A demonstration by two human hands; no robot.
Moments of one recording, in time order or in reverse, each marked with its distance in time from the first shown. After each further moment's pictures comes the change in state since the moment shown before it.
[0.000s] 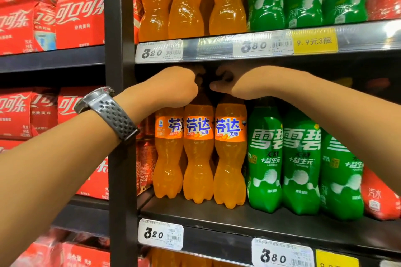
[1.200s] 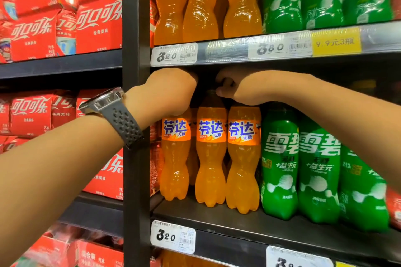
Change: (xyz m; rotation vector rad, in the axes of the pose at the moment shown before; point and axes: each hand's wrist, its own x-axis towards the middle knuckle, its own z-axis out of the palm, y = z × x) left_hand -0.011 -0.026 0.001 0.435 0.104 0.075; right_hand 0.009 -0.017 0.005 -0.047 -0.001 -0.078
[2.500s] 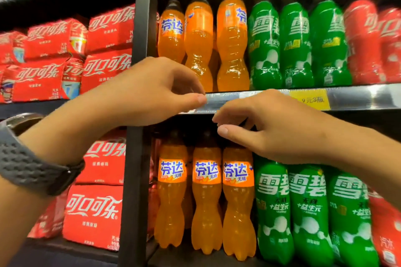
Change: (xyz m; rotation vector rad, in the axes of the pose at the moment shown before) left_hand -0.048 -0.031 -0.105 -0.709 0.197 0.147; right_hand -0.093 -0.037 -0.064 0.102 0.283 -0.228
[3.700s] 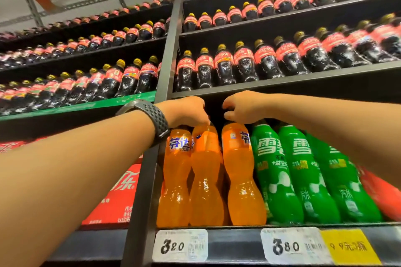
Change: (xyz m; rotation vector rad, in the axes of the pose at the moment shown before) left_hand 0.208 -0.035 -0.085 0.259 0.079 -0.190; right_hand 0.218 0.086 -0.125 -0.545 0.049 0.312
